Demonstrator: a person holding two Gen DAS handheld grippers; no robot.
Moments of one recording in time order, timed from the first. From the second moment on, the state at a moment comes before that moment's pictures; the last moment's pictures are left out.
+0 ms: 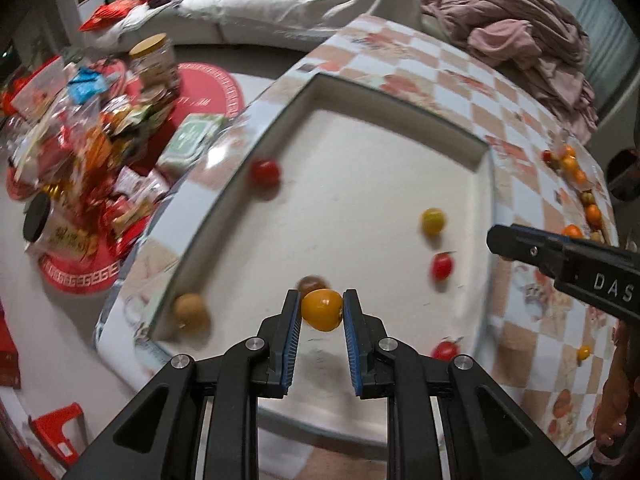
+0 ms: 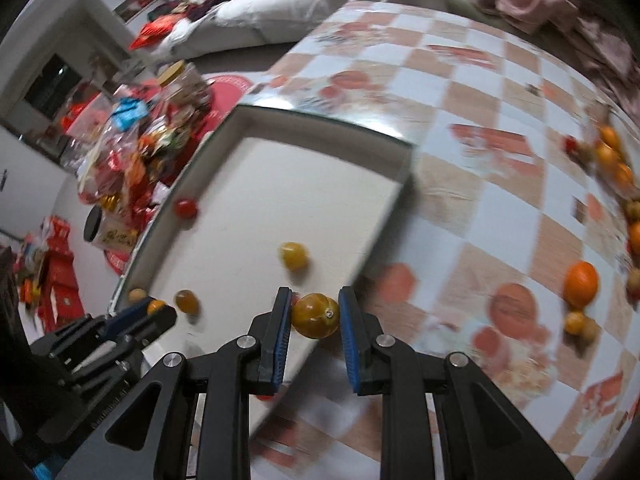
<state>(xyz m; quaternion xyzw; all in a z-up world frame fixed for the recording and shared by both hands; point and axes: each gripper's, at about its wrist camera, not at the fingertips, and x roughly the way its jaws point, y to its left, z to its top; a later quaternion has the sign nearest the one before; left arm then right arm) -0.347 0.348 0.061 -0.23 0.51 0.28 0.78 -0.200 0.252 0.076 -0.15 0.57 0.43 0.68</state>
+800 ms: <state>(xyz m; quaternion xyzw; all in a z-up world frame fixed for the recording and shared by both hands) -0.356 0.356 0.024 -0.23 0.54 0.28 0.76 -0.234 0.316 0.031 -0.25 0.55 0.44 0.66</state>
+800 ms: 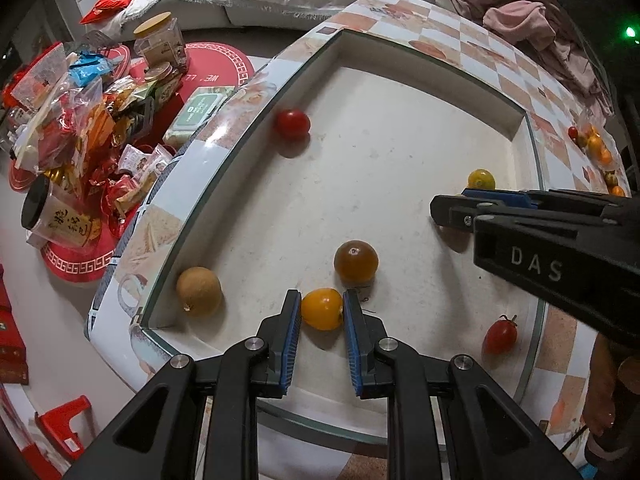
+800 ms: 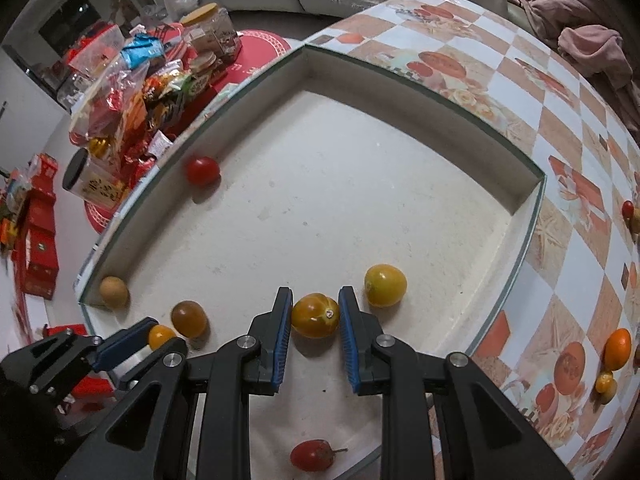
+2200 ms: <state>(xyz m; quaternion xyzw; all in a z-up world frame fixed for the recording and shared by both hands) -0.280 0.310 0.067 -0.14 0.55 0.23 0.79 -0.155 0.199 0.079 -0.11 0.57 0.36 0.73</state>
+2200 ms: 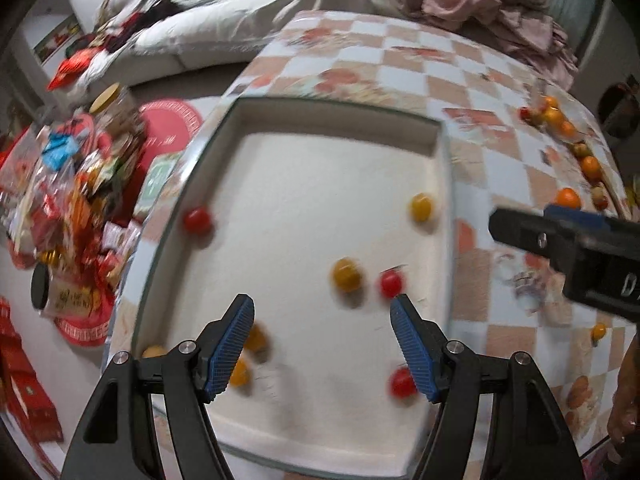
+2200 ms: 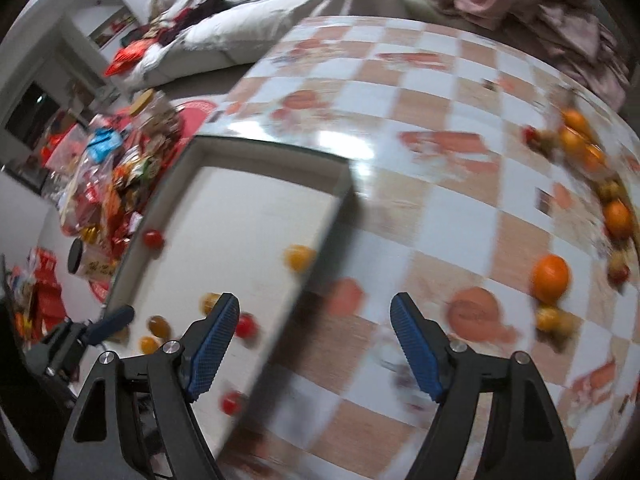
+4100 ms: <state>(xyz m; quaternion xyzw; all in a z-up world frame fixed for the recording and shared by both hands) -0.091 0.122 0.022 -0.08 0.57 0.02 0.82 -0.145 -0.011 0.032 -0.06 0.61 0.23 0.76</state>
